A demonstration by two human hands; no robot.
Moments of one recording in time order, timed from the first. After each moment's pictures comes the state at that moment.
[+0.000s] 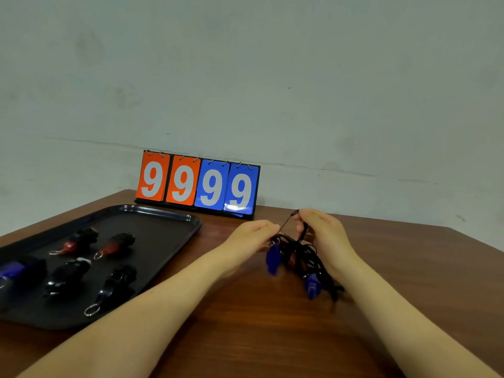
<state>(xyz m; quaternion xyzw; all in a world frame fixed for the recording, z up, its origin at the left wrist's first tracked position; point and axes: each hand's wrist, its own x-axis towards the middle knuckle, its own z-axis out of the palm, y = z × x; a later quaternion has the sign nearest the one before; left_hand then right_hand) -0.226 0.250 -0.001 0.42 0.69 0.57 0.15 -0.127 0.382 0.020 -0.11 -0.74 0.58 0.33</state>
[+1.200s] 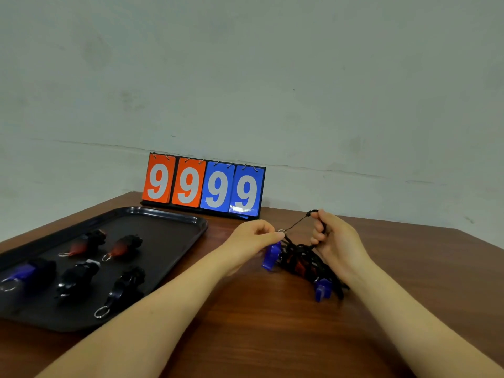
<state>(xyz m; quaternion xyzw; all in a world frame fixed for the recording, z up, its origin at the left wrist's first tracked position) -0.241 0.247 -0.006 0.40 0.67 0.60 0.16 -0.133 0.393 0.016 -0.08 -0.54 0.78 0.31</state>
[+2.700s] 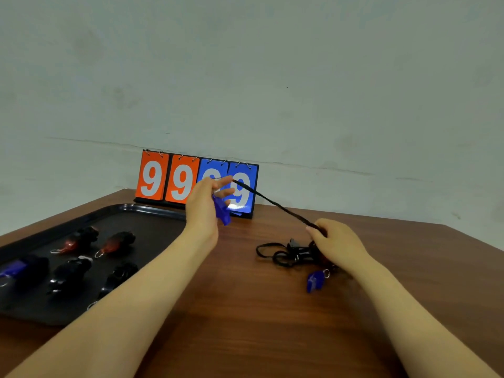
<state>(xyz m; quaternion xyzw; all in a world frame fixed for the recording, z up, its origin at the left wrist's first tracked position) -0.247 0.219 0.037 0.17 0.42 0.89 0.04 -0.120 0.427 0.013 -0.19 -0.94 0.12 0.25</state>
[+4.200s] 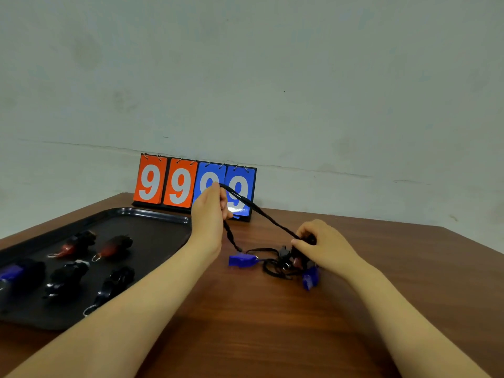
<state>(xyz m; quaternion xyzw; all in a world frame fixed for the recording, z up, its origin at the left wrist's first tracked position) -0.235 0.229 0.035 0.18 0.51 0.84 -0.02 -0.121 0.418 0.012 -0.11 -0.95 0.14 0.24</state>
